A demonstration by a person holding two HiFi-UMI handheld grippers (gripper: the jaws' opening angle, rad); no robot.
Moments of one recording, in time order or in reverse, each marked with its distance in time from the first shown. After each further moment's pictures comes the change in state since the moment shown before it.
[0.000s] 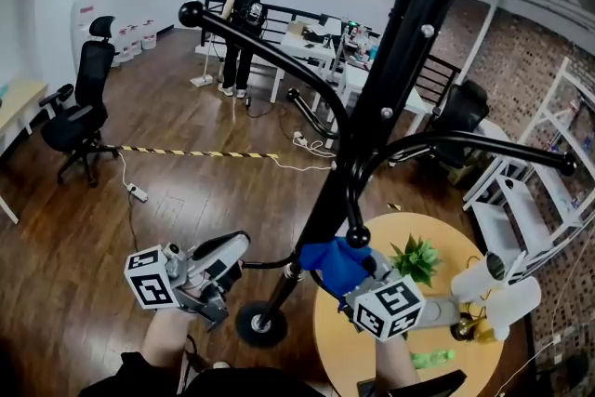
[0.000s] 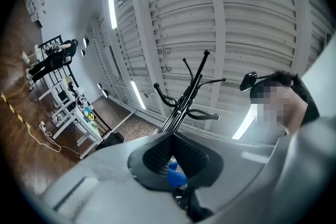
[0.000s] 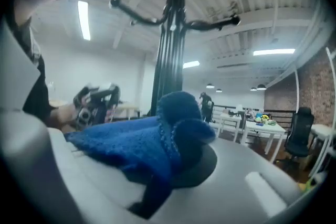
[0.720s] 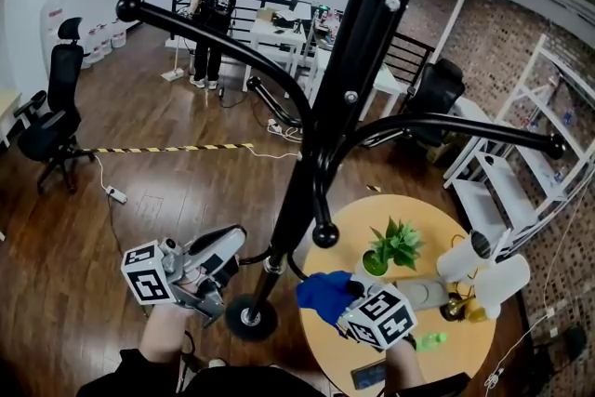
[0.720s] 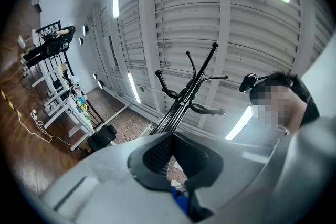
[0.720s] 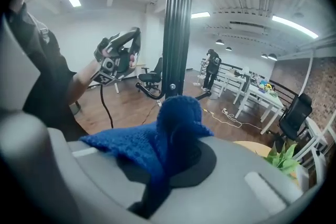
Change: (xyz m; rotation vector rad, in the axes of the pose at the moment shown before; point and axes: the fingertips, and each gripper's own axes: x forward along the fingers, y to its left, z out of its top) left arm 0.032 0.011 -0.020 -0.067 0.047 -0.070; right arm -0.055 0.018 -0.112 0.021 0.524 0.084
